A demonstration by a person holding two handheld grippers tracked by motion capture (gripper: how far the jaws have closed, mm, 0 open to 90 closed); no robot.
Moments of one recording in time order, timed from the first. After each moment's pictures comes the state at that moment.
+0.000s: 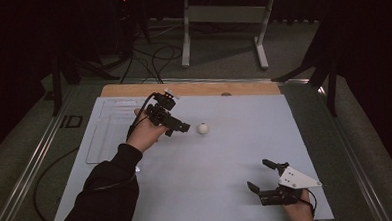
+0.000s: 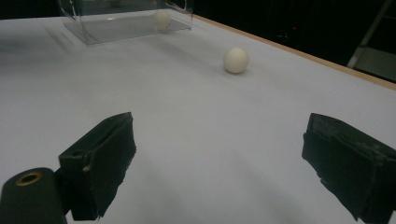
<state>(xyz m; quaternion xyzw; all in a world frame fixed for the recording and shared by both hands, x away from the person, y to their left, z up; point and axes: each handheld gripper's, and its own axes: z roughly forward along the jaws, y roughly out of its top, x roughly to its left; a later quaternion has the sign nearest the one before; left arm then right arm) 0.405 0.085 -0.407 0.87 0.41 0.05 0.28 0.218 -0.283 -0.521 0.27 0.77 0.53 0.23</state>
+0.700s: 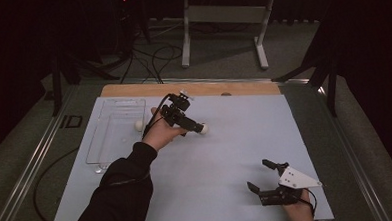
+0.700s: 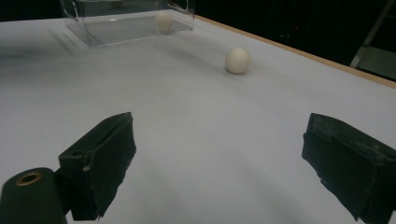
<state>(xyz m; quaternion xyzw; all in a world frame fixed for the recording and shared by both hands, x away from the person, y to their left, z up) 0.415 0.047 -0.423 0.87 0.40 0.04 0.29 0.218 -0.284 -0.521 0.27 0.77 0.53 0.23</state>
